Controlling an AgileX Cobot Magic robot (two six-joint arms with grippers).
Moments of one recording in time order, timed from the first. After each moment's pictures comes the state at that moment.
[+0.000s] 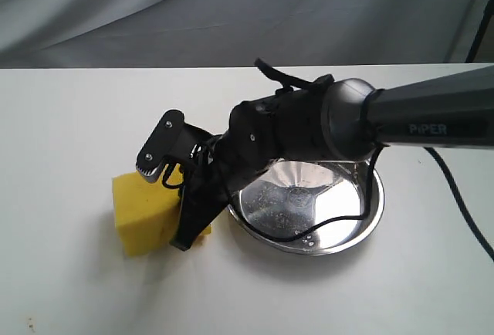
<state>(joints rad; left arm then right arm) 0.15 0.00 0.00 0.12 0.32 -0.07 0.79 2.04 -1.32 0.27 0.40 -0.67</state>
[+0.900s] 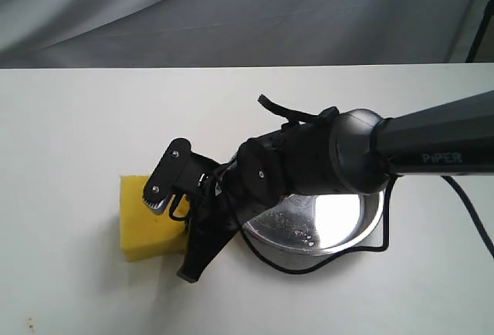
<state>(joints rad) 0.15 0.00 0.00 0.12 0.32 -0.07 0.84 2.02 -1.18 0.28 0.31 -0.66</state>
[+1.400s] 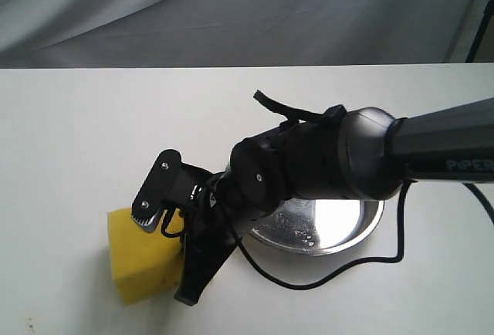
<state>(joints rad) 0.15 0.00 0.00 0.12 0.32 -0.07 0.88 1.96 -1.17 0.27 0.42 -0.66</state>
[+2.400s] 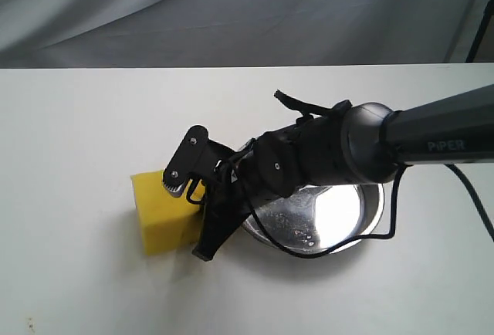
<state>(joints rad) 0.15 0.00 0.00 0.12 0.32 -0.07 0.77 2.03 -1.17 0.23 0.23 -0.67</state>
